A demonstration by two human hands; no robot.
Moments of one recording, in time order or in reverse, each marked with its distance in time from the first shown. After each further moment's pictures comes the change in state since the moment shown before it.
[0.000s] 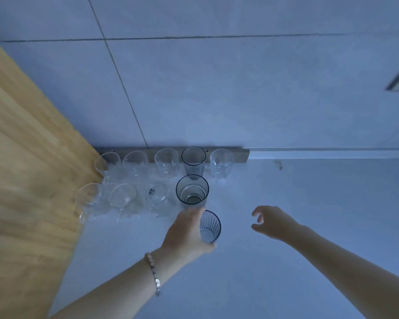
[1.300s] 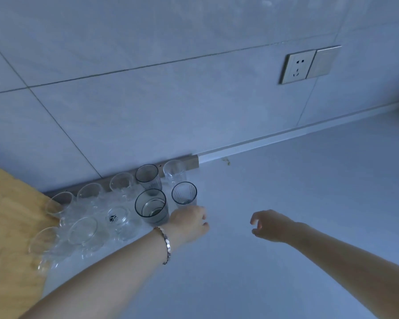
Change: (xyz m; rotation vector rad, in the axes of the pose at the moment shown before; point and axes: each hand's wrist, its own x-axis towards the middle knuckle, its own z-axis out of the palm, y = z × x) left_hand 0.033 0.083 0.021 0.477 -0.232 0.260; right_hand -0.086 0.075 0.002 0.024 0.007 0.144
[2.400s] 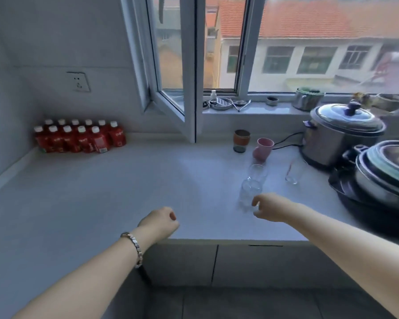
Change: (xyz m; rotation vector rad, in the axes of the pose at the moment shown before) left_hand -0.053 0.735 0.174 0.214 -0.287 0.845; right_hand -0.524 0.576 0.119 0.588 0.416 1.114
